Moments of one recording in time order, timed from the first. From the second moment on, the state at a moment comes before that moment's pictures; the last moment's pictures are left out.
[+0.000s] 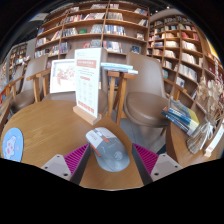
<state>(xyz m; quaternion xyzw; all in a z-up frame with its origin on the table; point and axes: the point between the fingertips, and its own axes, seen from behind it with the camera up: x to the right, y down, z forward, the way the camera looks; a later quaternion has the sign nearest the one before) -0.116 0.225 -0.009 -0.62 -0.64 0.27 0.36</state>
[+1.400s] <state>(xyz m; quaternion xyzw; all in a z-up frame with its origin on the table) -0.050 -0.063 0.077 -0.60 -0.65 0.38 0.27</state>
